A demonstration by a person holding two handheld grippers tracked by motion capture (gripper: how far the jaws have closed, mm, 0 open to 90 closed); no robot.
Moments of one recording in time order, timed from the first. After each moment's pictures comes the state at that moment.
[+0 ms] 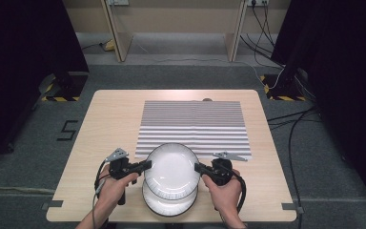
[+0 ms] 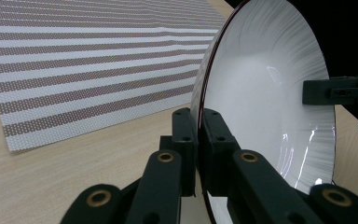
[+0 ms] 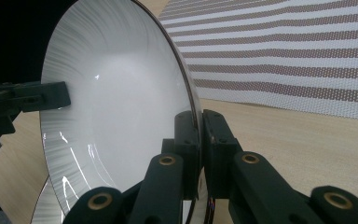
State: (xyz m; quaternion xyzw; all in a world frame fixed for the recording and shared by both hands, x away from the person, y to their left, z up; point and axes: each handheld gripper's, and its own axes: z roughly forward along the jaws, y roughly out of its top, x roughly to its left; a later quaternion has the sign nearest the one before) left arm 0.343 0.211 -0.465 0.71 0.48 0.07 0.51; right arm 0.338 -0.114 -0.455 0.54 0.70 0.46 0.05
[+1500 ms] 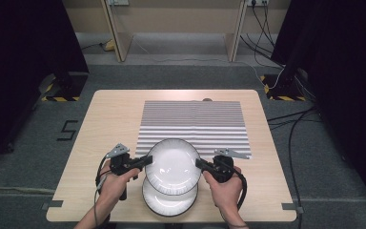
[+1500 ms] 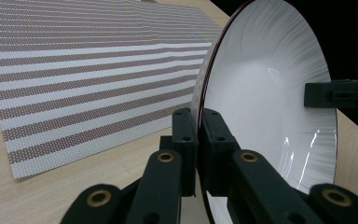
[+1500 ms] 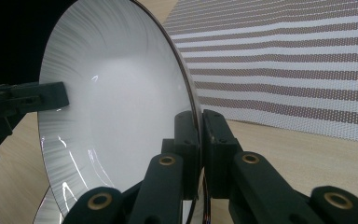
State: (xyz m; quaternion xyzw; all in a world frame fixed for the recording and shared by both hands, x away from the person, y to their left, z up) left arm 0.350 0.207 -0.455 0.71 0.47 0.09 0.52; right arm 0.343 -0.116 -0.446 0.54 0.69 0.47 0.07
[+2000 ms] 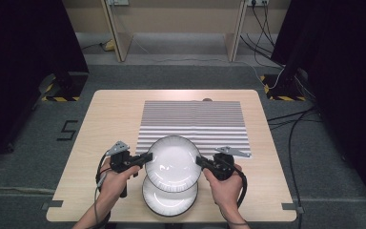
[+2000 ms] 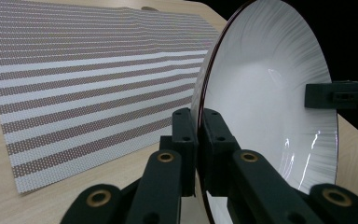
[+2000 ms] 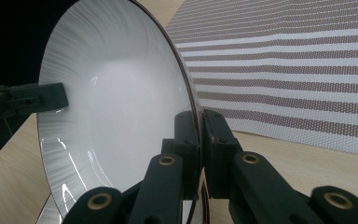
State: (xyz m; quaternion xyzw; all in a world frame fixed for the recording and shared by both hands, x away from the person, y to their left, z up) left arm 0.355 0.207 -0.448 0.71 0.47 0.09 0.52; right arm 0.347 -0.115 -0.440 0.54 0.69 0.48 0.07
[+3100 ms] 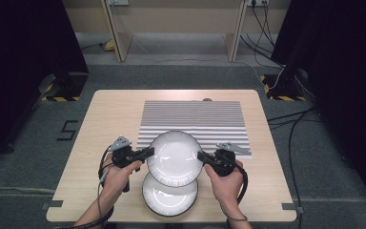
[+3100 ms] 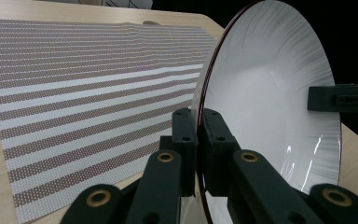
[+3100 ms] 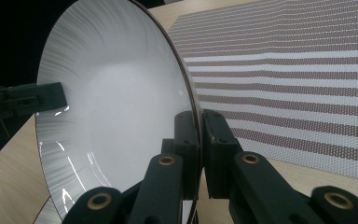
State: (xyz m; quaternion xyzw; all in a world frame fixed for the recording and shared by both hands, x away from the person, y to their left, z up) left arm 0.367 0.202 -0.442 0.70 0.46 0.11 0.53; right arm 0.355 -0.118 -0.434 0.53 0.69 0.49 0.09
